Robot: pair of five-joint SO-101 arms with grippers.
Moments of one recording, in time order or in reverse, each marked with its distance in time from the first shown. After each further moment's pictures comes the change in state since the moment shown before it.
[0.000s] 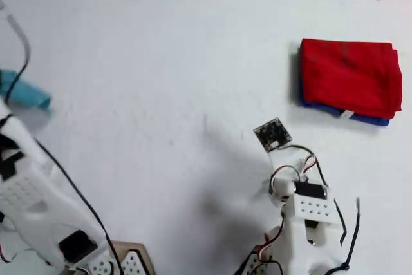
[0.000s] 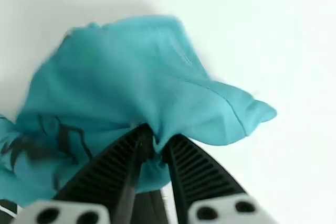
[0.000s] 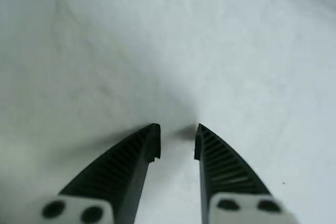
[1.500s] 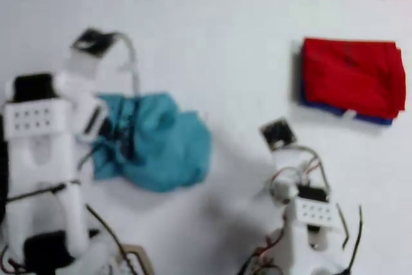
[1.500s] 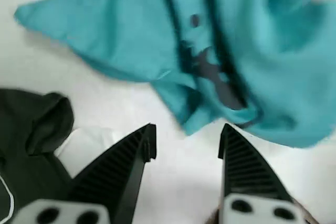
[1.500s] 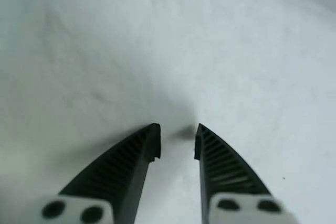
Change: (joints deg) left arm 21.6 -46.3 67.4 -9.8 0.3; right arm 0.2 -1.5 0.8 -0.4 -3.4
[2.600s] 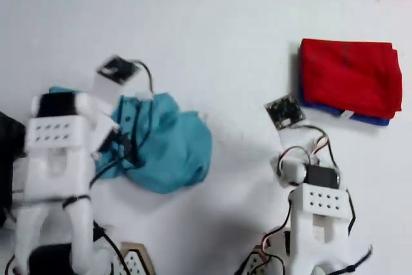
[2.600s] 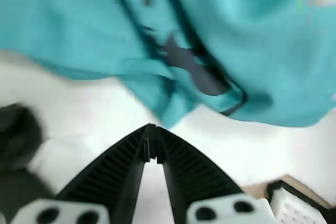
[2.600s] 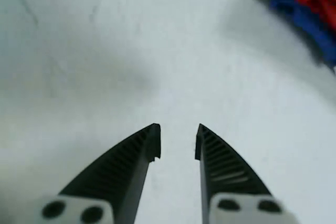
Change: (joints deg) left arm 4.7 -8.3 10.2 -1.2 -3.5; right arm -1.1 0.0 -19.3 15.0 -0.1
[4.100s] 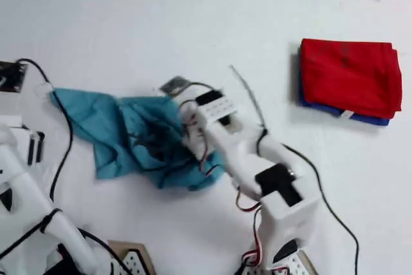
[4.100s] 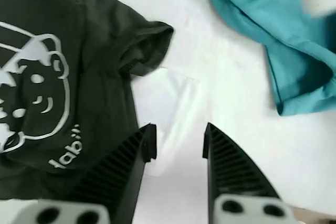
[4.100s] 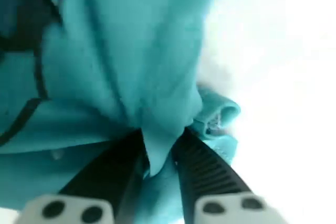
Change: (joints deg) left arm -30.9 -6.6 3.4 -6.0 -6.8; right arm -32.5 68.6 -50.4 14.4 -17.8
